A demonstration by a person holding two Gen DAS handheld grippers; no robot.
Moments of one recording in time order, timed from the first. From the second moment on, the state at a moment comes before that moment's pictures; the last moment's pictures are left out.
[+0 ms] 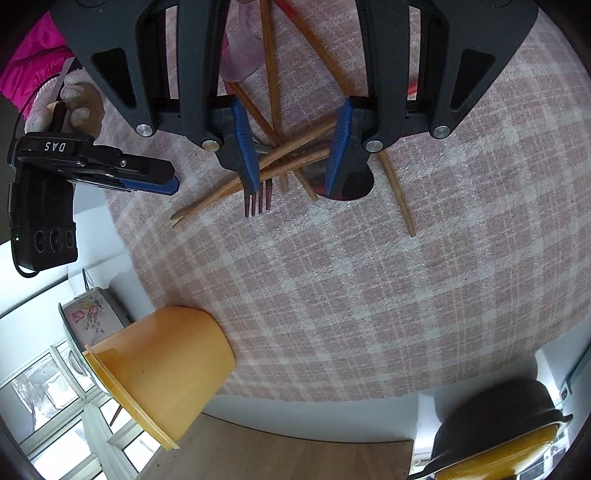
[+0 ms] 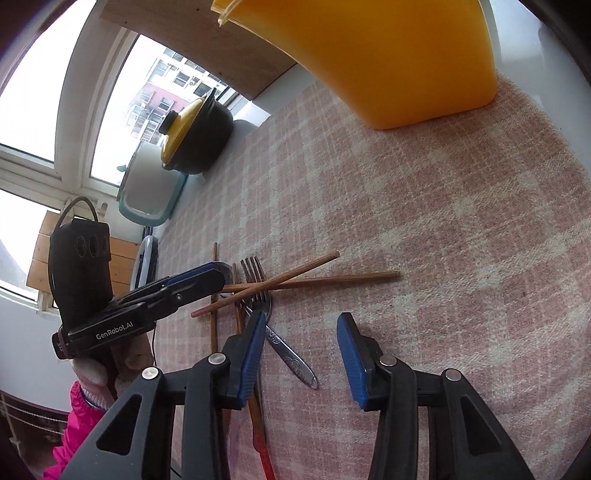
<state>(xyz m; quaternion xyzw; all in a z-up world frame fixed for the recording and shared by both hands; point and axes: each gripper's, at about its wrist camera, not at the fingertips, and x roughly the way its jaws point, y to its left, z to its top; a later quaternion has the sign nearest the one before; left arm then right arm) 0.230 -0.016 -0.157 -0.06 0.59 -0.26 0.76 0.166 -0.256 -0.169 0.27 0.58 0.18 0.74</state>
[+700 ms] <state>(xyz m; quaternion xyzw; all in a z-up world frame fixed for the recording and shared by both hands) 0.189 -0.004 -0.169 -0.10 0.61 -0.27 0.74 0.192 -0.236 -0.179 0.25 0.59 0.19 0.74</state>
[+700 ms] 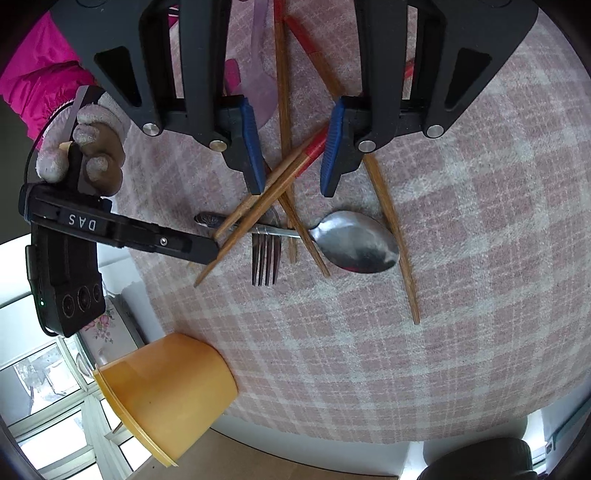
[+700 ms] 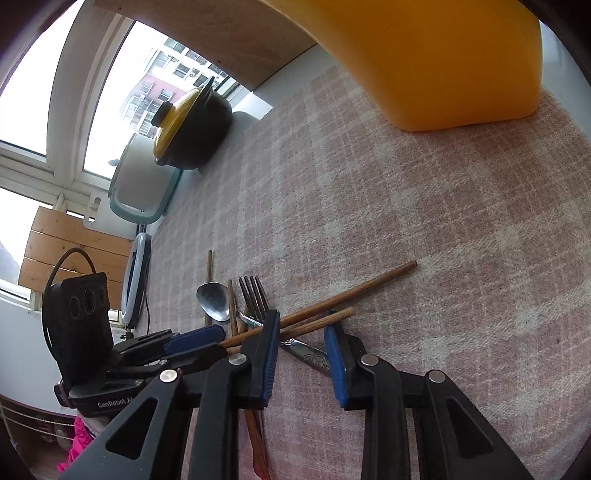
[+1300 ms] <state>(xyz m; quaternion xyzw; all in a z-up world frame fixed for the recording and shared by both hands) 0.164 -0.036 -0.159 -0.06 0.60 -0.28 0.75 0.193 -0.229 -0.174 0.22 0.59 0.18 0.75</state>
